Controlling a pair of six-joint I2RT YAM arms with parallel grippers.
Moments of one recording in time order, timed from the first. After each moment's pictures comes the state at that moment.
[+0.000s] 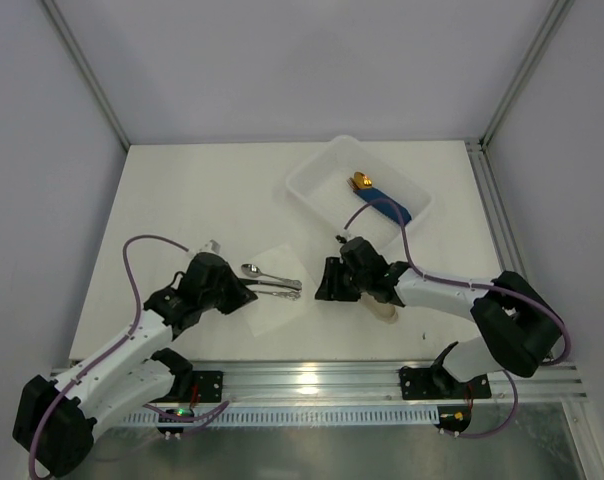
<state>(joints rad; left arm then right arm) -0.56 0.86 0.49 -0.42 0.05 -1.03 0.75 1.43 0.66 -0.07 -0.15 0.75</state>
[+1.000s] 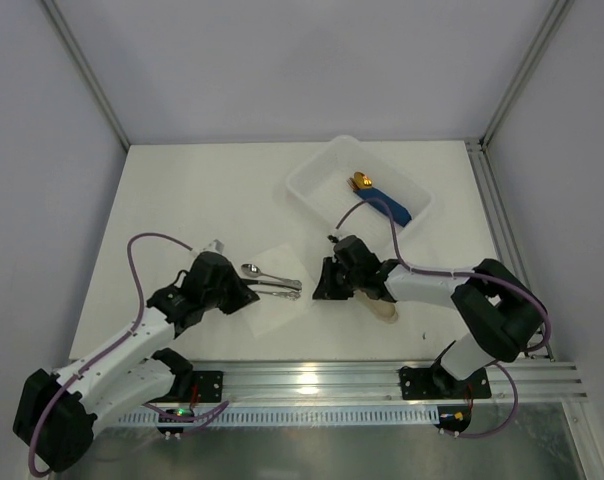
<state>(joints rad) -0.58 0.88 0.50 -0.42 0.04 -1.01 0.75 1.55 0.68 0.01 -0.21 0.74</state>
